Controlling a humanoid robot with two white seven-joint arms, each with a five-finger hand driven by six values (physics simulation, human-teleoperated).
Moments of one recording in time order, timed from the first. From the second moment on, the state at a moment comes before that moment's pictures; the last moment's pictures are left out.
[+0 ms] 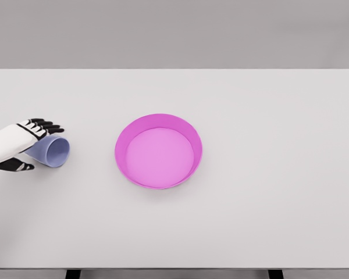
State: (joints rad) left arm -0.12 0.92 -0.25 -1.41 -0.53 -0.61 -0.15; right arm 0.03 0.00 0.02 0.08 -0.11 -0.24 -0.02
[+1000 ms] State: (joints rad) left arm -0.18 0.88 -0.31 -1.38 -0.59 -0.61 -0.15; right arm 0.03 0.00 0.02 0.08 -0.11 -0.24 -0.02
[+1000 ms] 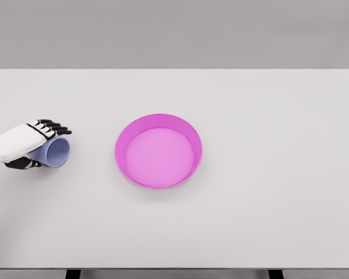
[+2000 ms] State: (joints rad) left arm -0.19 0.89 -0.30 -1.37 -0.50 -0.61 -0.14; right arm 0.03 0.00 0.02 0.08 -0.11 -0.24 -0.02
